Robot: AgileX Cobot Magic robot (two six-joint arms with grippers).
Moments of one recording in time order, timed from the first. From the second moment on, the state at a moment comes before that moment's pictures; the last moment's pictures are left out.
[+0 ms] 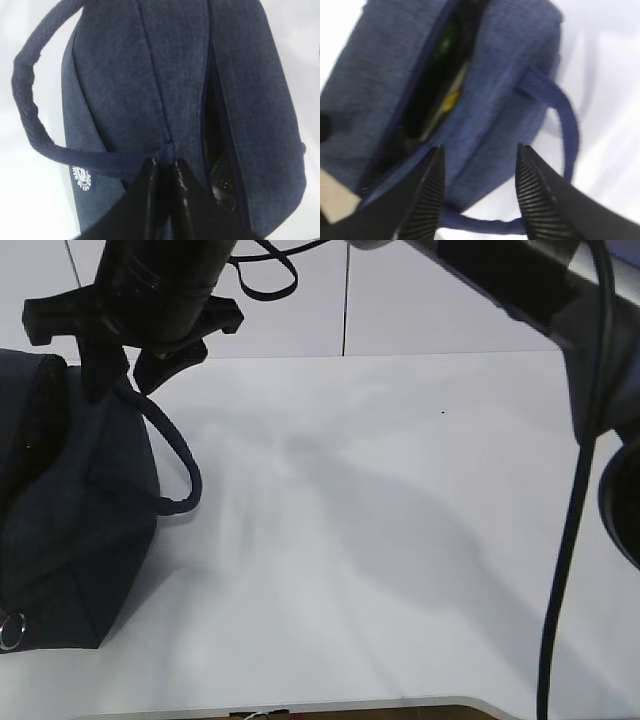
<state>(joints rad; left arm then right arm) 0.03 1.05 -0.74 -0.55 0.68 0.34 0.74 2.30 -2.49 0.21 1.26 0.07</state>
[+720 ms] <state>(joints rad) 0.03 1.05 -0.74 -0.56 0.68 0.34 0.74 2.38 -2.49 0.28 1.26 0.21</state>
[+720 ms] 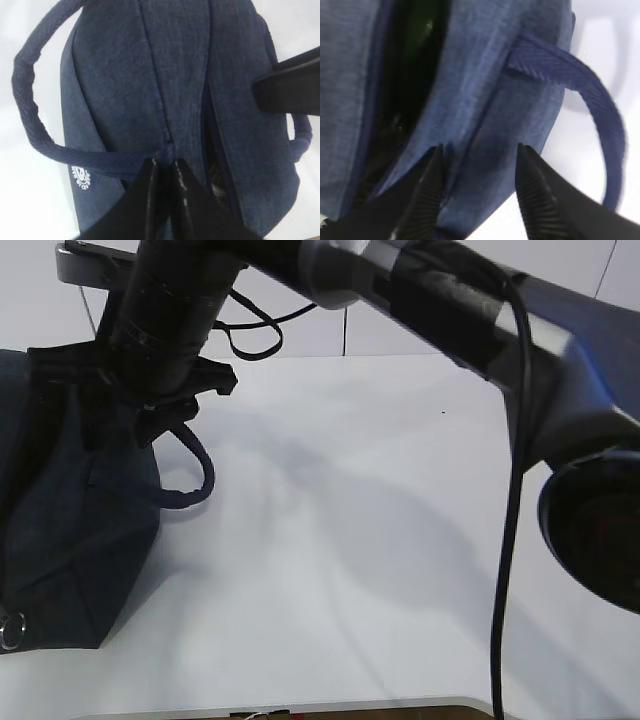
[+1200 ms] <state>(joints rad) 0.03 1.05 -0.74 -0.56 0.70 0.34 0.74 2.38 -2.49 0.28 1.26 0.19</state>
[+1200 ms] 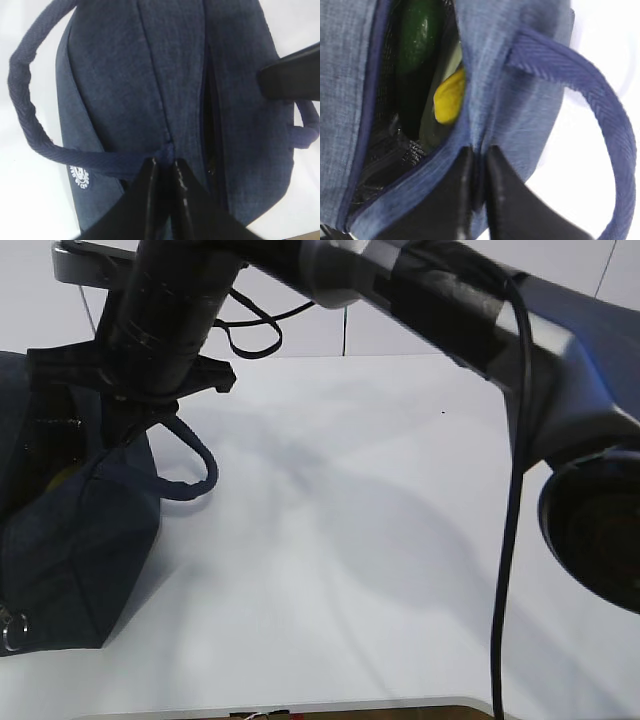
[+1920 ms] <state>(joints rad) 0.03 1.09 -0.77 -0.82 0.71 0.59 0.74 2.31 -2.48 0.00 1.27 0.15</state>
